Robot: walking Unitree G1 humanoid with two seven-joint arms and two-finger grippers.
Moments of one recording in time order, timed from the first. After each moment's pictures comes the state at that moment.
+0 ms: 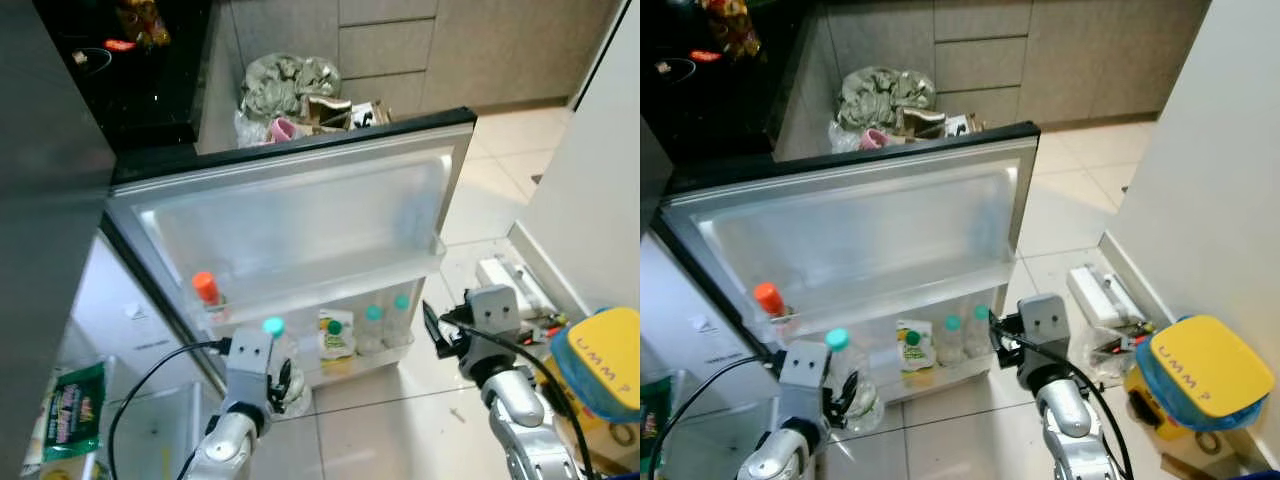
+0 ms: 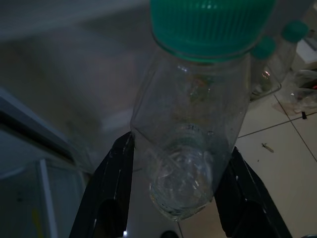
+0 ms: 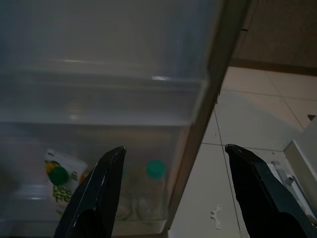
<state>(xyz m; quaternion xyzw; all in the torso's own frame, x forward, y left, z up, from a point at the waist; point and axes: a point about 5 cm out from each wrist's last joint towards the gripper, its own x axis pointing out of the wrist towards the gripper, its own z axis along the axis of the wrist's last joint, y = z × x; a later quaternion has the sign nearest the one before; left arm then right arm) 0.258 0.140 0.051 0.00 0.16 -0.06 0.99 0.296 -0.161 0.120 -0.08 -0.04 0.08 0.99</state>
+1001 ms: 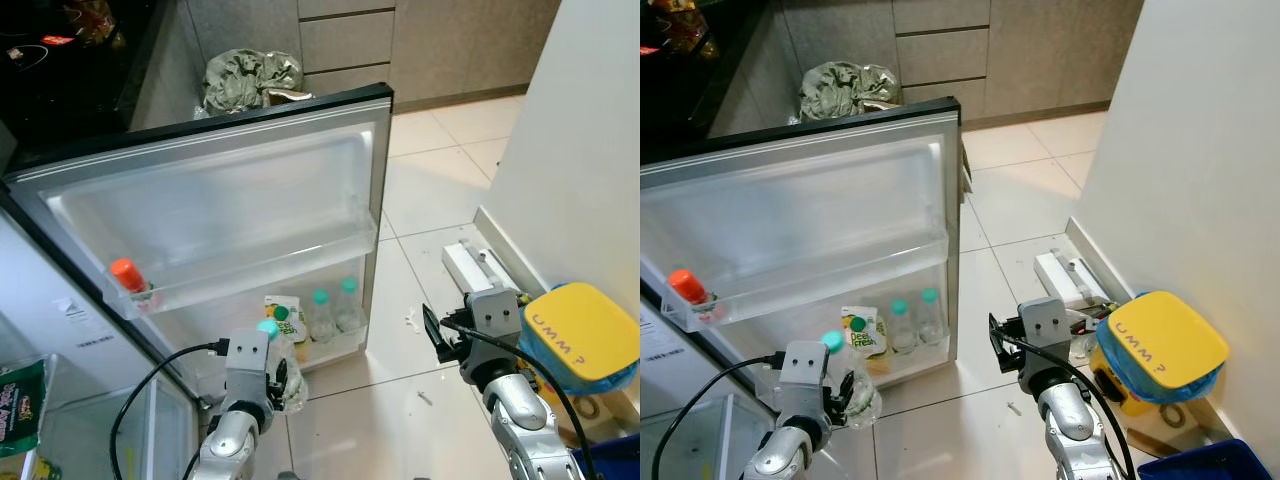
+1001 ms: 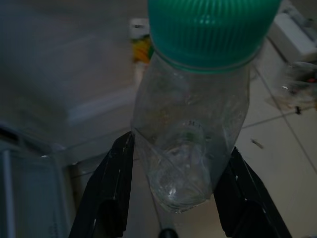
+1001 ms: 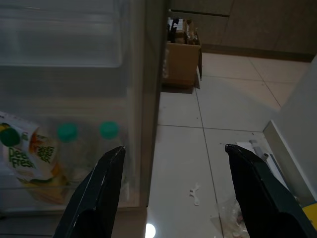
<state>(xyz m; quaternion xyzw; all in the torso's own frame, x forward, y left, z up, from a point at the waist) 0.275 0.154 0.050 0.01 0.16 0.00 0.99 0.294 -0.160 0.116 -0.08 -0.04 0.08 0.99</state>
